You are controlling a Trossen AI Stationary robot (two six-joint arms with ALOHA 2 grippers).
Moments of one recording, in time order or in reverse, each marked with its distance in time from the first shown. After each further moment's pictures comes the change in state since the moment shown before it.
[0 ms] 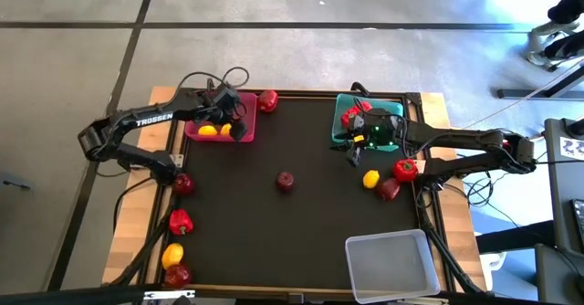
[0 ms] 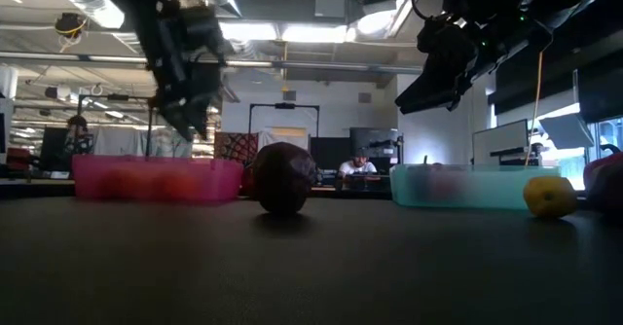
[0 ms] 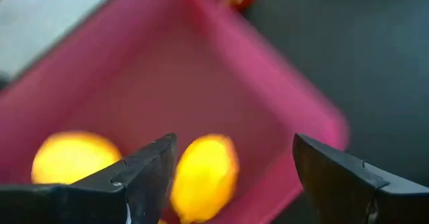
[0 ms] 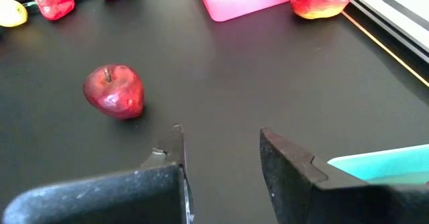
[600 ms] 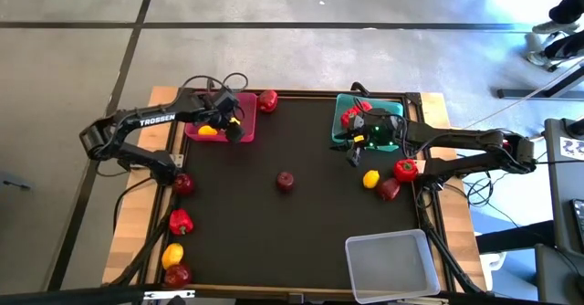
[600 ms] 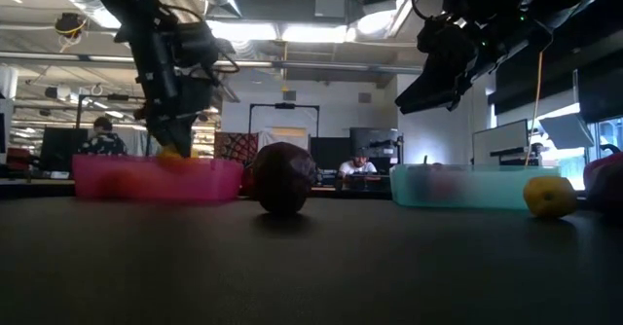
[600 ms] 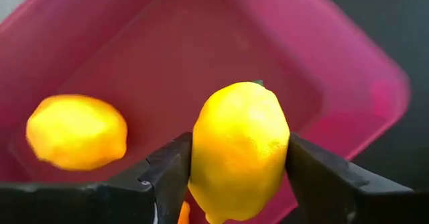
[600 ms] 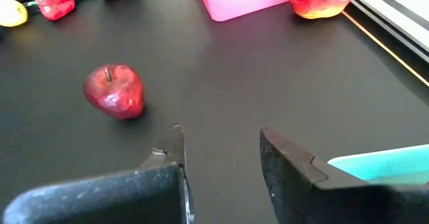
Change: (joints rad) left arm 0.030 0.026 -0.076 -0.016 -0.020 -0.005; right arm 0.001 0.000 0.000 0.000 0.000 0.000
